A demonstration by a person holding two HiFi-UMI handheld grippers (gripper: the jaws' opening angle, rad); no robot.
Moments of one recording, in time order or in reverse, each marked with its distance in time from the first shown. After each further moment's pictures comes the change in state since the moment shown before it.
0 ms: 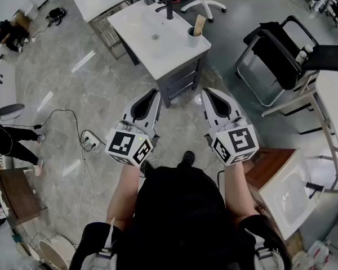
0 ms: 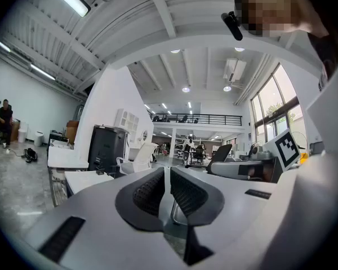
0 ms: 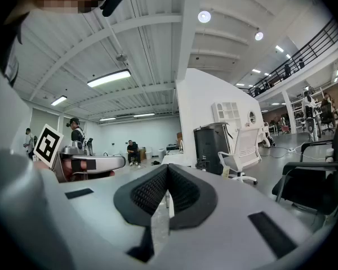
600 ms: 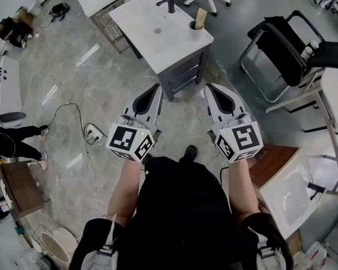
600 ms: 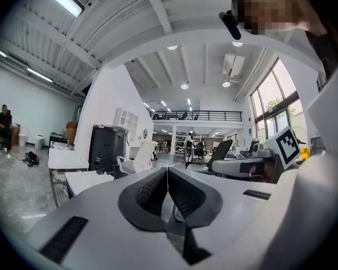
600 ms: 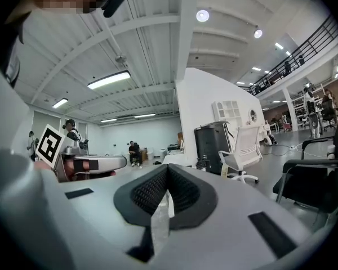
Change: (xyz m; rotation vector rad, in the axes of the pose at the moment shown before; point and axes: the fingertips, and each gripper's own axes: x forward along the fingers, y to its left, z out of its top) left arm 0.015 -0.017 -0.003 0.030 0.021 0.013; right arm -0.011 -0.020 0.000 0.008 -0.004 0.026
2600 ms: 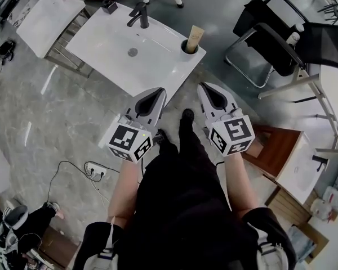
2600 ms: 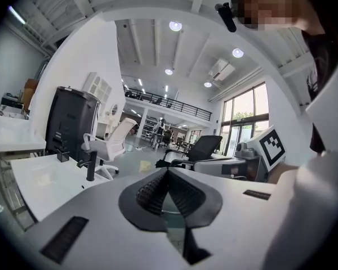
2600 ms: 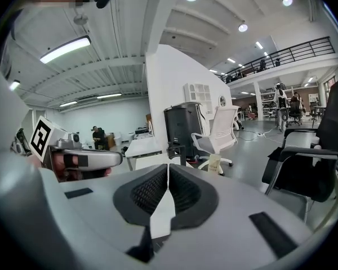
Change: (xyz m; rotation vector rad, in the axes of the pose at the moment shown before) left arm 0.182 0.174 -0.033 -0.111 0.174 -0.434; right arm 0.227 -0.083 -0.036 0.072 0.200 -0.347
